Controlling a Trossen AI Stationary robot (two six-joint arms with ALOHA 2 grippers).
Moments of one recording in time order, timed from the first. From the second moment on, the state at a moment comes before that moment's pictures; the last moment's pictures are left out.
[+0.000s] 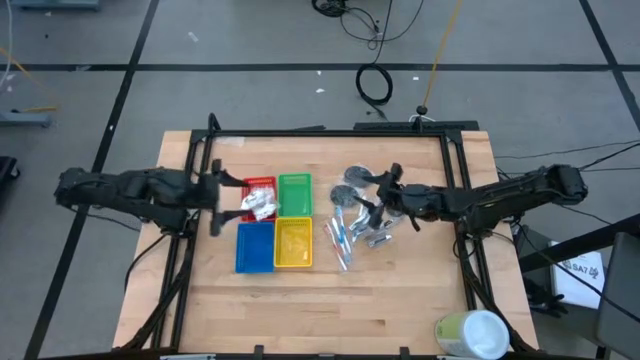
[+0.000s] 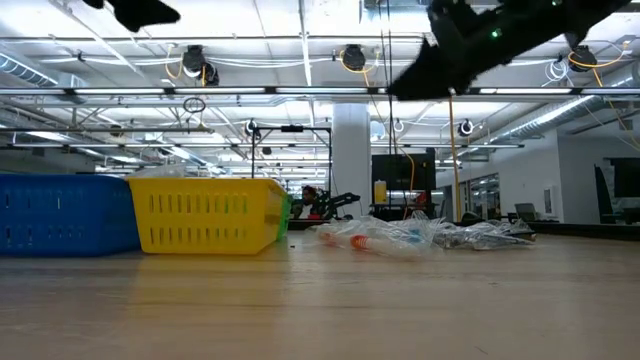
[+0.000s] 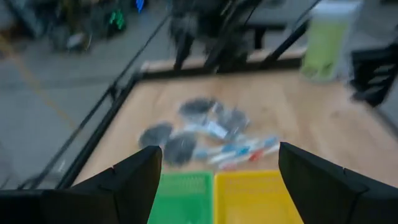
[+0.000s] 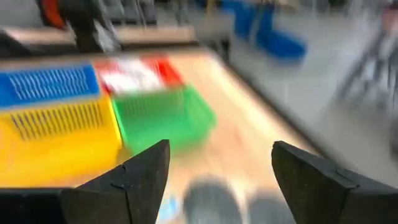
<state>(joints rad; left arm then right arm) -0.15 0.59 0.73 -0.43 -0.21 0.07 0.05 1.14 0.61 0.15 0.50 0.08</state>
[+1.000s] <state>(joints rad) -0.08 0.30 0.47 -0.35 -0.18 0.02 -0.02 1.29 0.65 -0.60 0.31 0.48</state>
